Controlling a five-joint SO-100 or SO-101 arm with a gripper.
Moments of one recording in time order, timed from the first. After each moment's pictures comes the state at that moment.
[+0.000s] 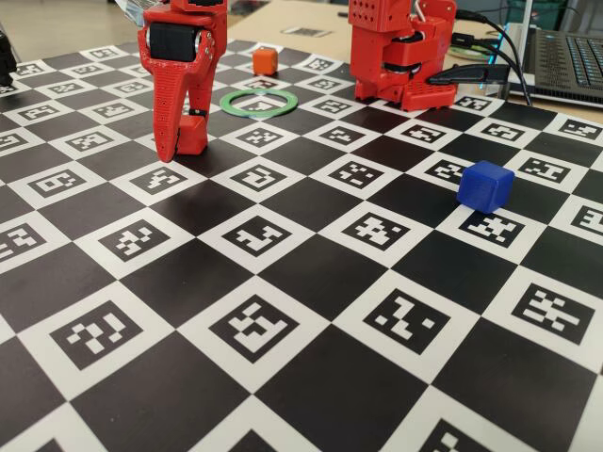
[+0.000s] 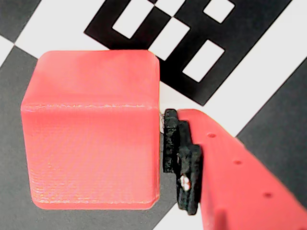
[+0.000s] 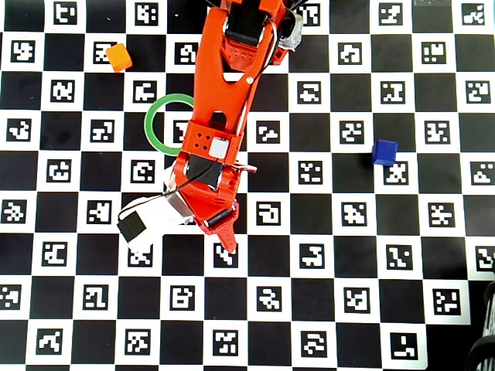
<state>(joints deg) 18.1 77.1 102.7 55.7 -51.6</state>
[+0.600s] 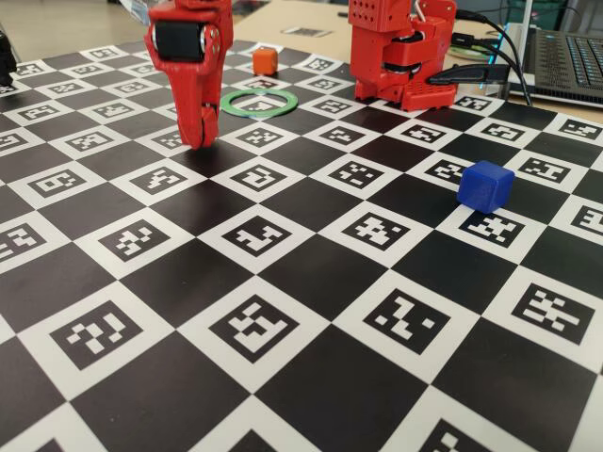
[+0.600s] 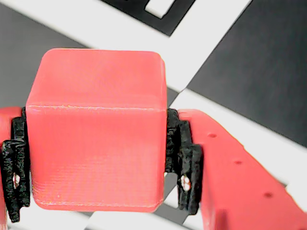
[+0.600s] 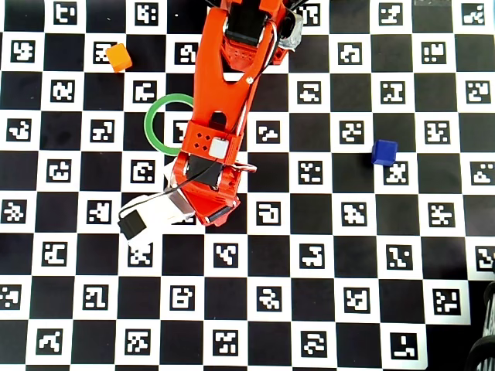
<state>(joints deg) 18.1 79.9 93.4 71.3 -47.8</state>
